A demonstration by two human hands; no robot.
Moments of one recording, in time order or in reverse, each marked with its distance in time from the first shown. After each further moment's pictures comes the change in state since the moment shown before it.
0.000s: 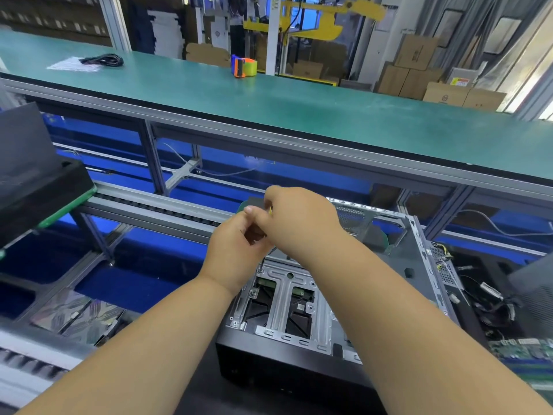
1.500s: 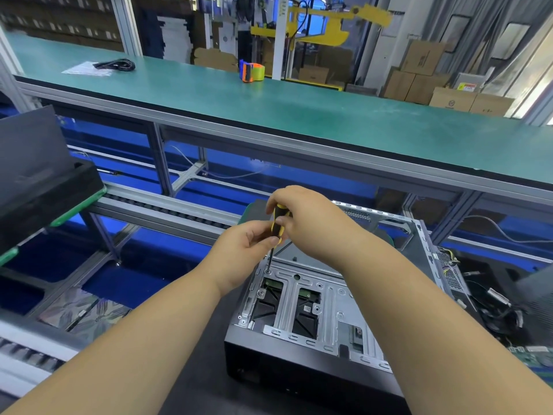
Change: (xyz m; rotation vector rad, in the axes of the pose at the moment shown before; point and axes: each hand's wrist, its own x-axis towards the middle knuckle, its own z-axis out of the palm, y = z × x) left_hand 0.003 -0.011 -0.020 -0.168 -0.315 -0.053; right_hand -0.006 0.013 -0.010 0.210 -0.088 -0.210
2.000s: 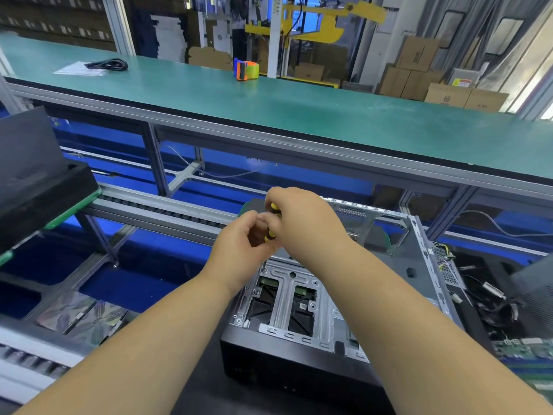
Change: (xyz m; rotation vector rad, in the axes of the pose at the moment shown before) left_hand 0.002 0.002 0.017 0.107 0.205 -0.014; right_hand -0.003 -0.007 0.012 -0.102 0.170 0.050
